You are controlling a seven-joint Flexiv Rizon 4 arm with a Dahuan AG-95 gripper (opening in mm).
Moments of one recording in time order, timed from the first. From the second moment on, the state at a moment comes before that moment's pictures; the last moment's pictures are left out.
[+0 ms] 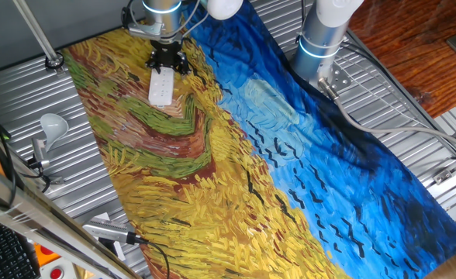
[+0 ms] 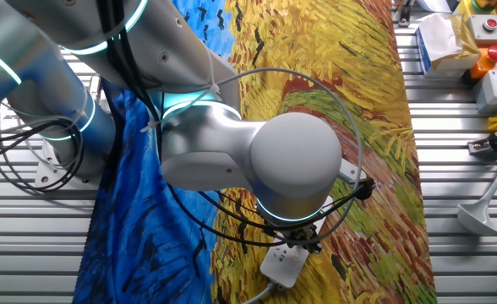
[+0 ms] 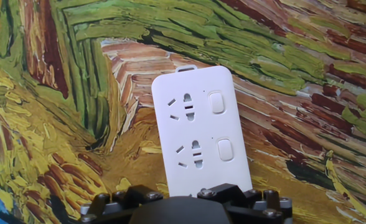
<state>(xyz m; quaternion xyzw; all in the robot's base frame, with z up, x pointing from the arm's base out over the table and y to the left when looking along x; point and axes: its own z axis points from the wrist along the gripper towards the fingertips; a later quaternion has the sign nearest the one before) 0.434 -0.201 0.015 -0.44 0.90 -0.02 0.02</state>
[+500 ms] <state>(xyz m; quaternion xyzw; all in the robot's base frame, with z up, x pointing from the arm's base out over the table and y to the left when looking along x) 0.433 -0.200 0.019 -0.44 0.90 -0.02 0.02</state>
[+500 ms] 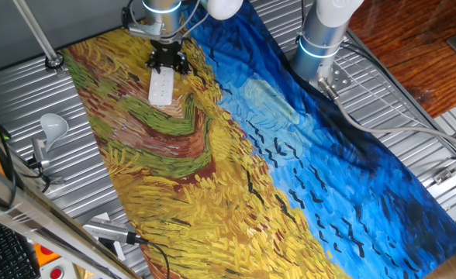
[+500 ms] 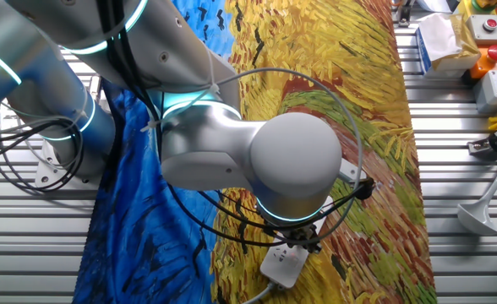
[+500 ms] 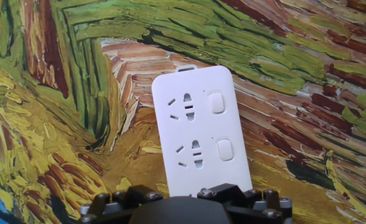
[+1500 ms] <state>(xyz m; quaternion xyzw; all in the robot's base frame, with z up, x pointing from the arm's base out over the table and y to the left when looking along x) 0.434 -0.201 0.038 -0.44 0.90 -0.01 0.02</state>
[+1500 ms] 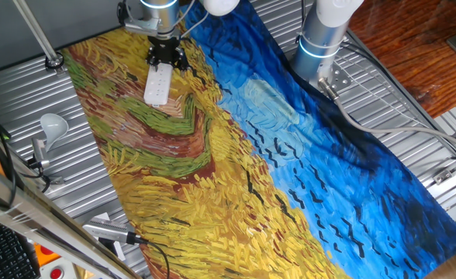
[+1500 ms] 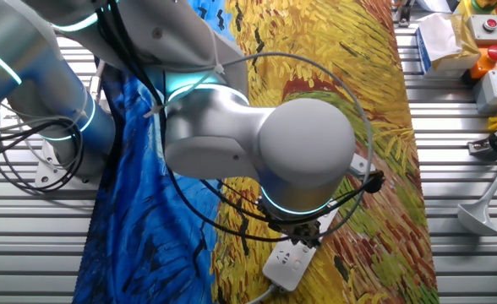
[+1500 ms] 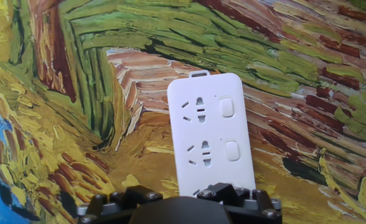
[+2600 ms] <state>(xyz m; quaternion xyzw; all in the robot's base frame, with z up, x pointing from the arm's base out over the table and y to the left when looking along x) 0.442 -0.208 0.028 -0.45 0.89 -0.01 0.02</state>
